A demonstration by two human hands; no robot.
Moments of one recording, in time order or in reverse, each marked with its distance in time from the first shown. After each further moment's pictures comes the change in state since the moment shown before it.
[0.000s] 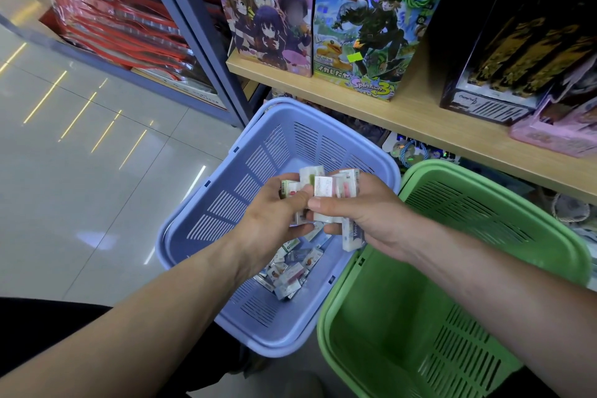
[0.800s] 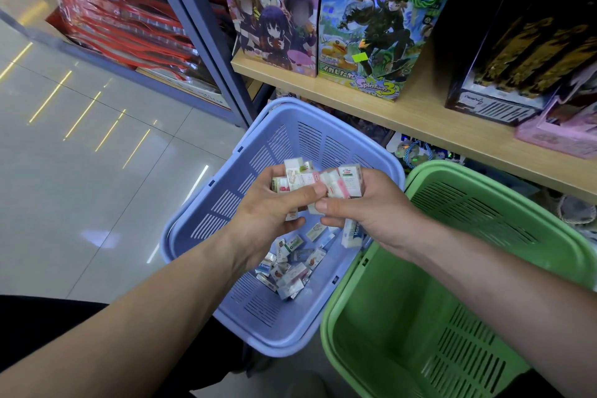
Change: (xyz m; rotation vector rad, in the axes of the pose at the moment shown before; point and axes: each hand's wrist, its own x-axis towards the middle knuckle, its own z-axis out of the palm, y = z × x) left_hand 0.000 0.008 -0.009 -0.022 -0.007 0.032; right_hand 0.004 0.004 -0.002 -0.068 0.009 -0.113
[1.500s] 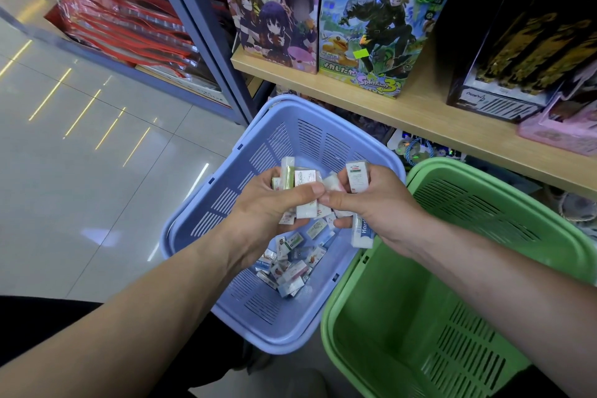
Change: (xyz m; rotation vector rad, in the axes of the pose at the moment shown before) left_hand 0.000 0.003 -0.005 -0.011 -0.025 -0.012; right_hand 0.003 0.003 -0.003 -0.052 0.102 0.016
